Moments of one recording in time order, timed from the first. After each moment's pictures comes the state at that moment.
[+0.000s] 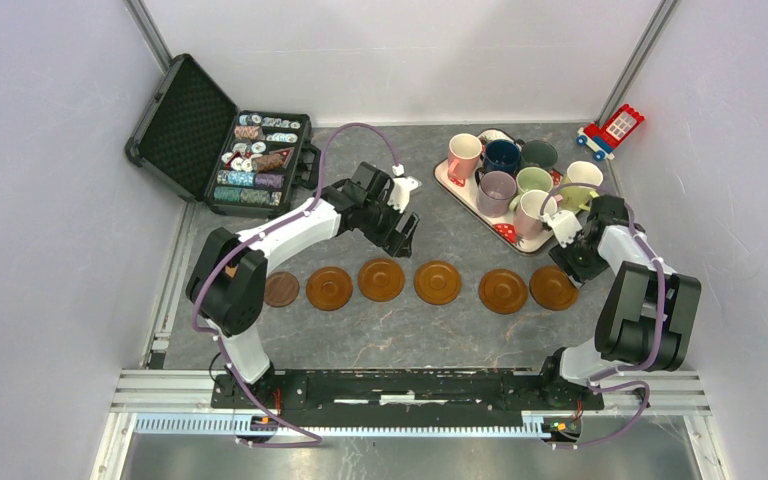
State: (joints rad) left arm -0.64 1.77 1.30 -0.48 0.34 0.05; right arm -0.31 1.50 0.85 -0.64 -0.02 -0.88
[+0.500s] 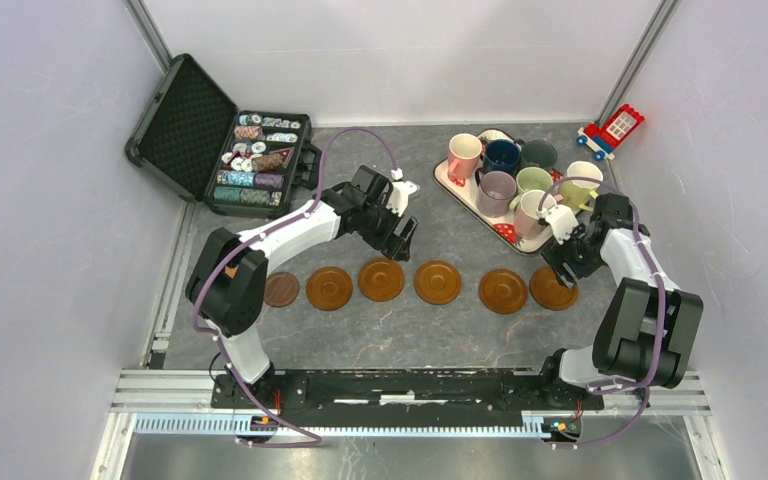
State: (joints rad) left arm -0.63 1.77 1.27 -0.47 0.34 0.05; right arm -0.31 1.41 0.86 -0.70 -0.19 -0.93
